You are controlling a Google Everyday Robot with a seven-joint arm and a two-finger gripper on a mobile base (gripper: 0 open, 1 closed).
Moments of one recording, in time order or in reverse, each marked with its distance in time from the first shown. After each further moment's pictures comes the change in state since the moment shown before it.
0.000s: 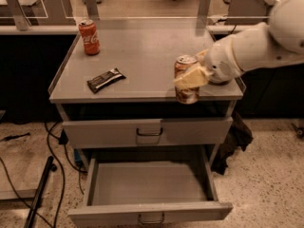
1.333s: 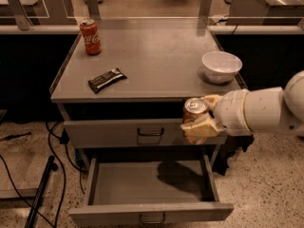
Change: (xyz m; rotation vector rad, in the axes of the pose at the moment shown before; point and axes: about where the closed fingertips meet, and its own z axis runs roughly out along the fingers) arm 0.087 0.073 -0.005 0.074 -0.007 -0.090
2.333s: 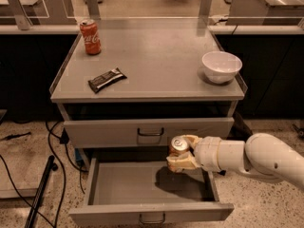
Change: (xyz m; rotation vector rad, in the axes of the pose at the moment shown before) arm 0.114 0.039 0.124 -0.070 -0.151 0.052
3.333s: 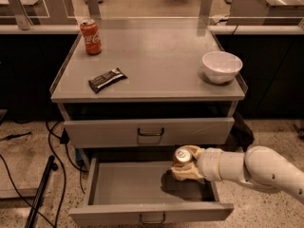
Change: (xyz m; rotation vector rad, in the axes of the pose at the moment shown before) arm 0.055 0.002 0.012 -0.005 0.010 -0.058
